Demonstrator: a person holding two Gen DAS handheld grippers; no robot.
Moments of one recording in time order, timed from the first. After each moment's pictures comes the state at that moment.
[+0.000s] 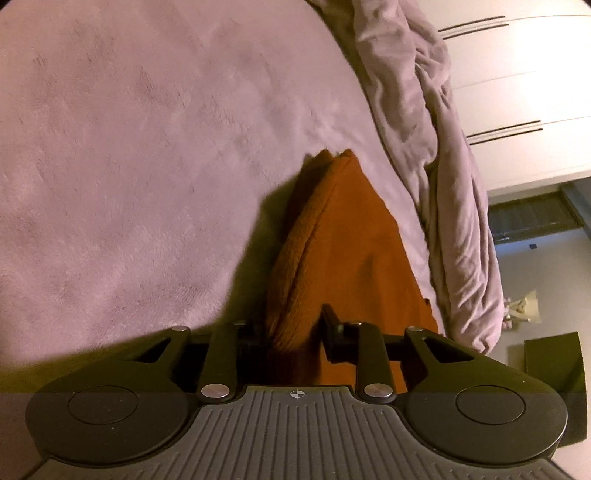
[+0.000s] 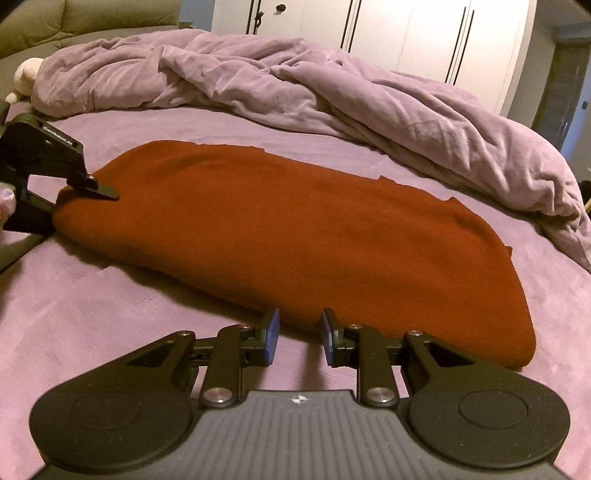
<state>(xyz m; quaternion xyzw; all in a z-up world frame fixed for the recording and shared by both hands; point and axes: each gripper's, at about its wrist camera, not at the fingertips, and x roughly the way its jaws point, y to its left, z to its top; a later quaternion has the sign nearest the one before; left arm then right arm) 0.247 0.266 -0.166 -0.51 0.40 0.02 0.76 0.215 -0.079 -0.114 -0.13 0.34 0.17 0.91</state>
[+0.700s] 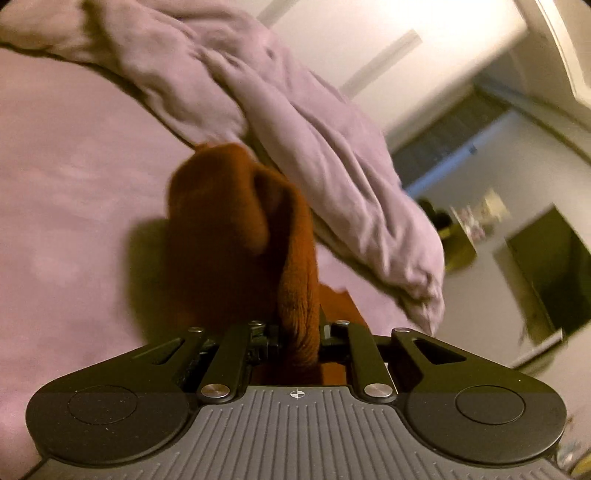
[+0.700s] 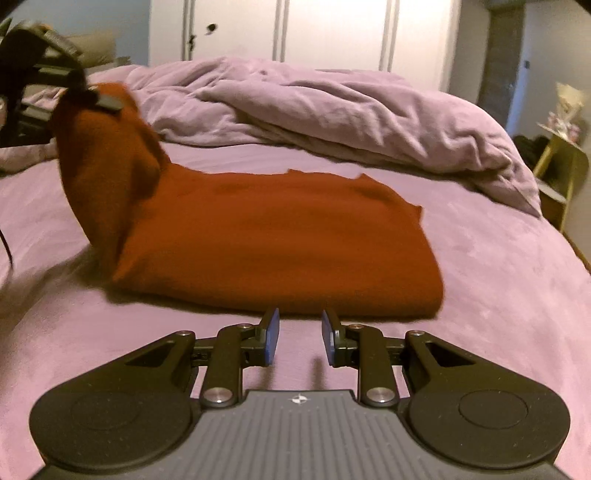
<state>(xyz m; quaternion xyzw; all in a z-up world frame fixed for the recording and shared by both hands) 0.303 0.099 -0.033 -0.33 0.36 -0.11 0.87 0.199 -0.166 -0.102 -0.05 0.34 0.09 0.93</state>
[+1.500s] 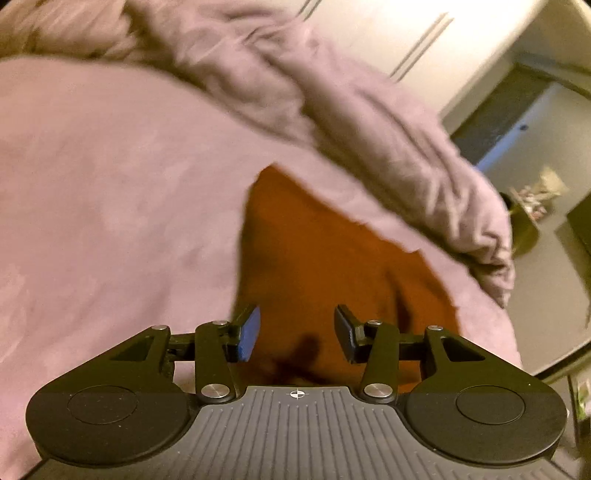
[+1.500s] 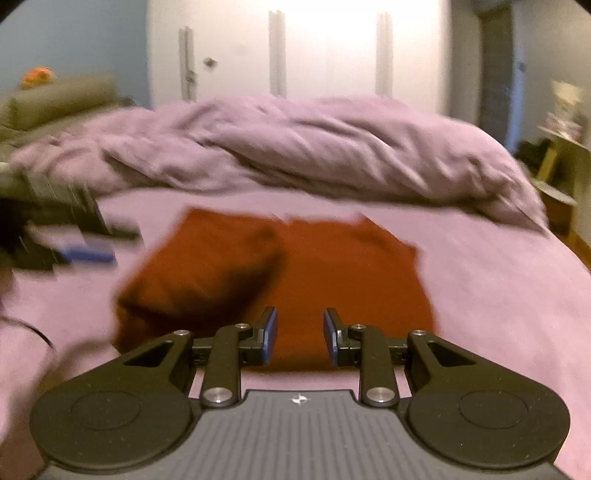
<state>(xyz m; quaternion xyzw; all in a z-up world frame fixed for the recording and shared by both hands) 0.262 0.096 -0.076 -0.28 0.39 0.00 0.88 0.215 -0.172 -0.069 -0.01 0.28 0.14 0.95</state>
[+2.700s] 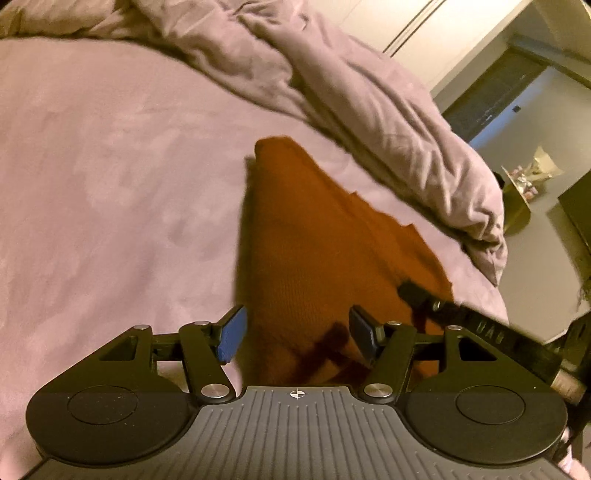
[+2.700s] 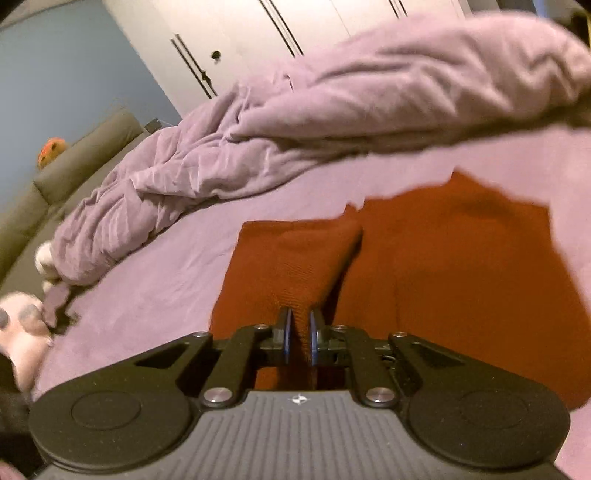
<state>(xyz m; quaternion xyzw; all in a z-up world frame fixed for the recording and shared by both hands) 0.263 0.090 -0.081 -0.27 0.41 -0.04 0.87 0.324 -0.167 -0.090 0.16 0.37 0.22 0.89</state>
